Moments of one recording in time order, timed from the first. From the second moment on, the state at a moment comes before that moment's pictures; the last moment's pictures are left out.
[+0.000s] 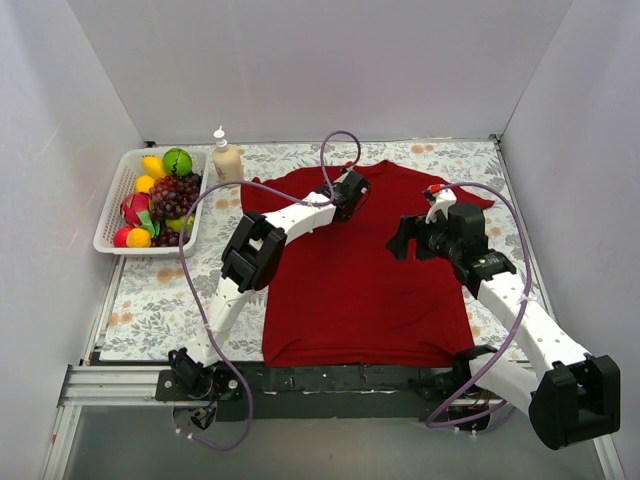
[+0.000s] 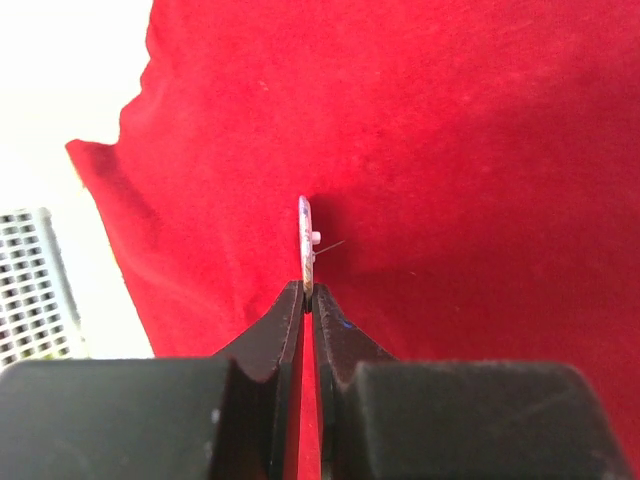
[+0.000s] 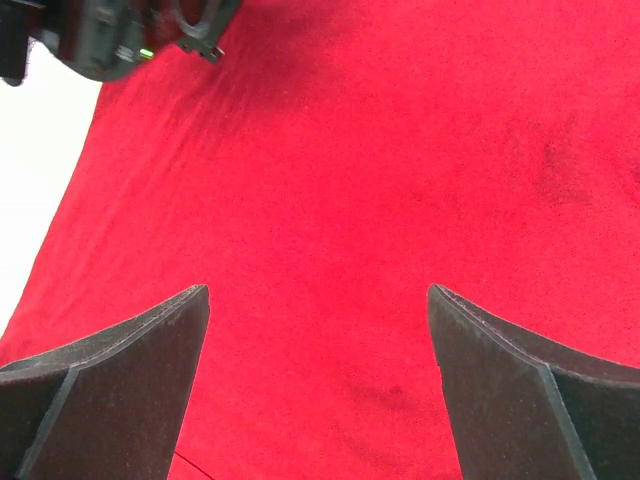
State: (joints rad) left arm -0.72 2.42 1.98 -0.58 -0.76 0.05; right arm 0.29 1.03 0.70 -0.23 -0.29 0.21
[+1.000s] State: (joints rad) left arm -0.76 2.55 2.13 -0.71 -0.84 0.01; right arm 0.27 1.01 0.68 -0.24 -0.30 0.20
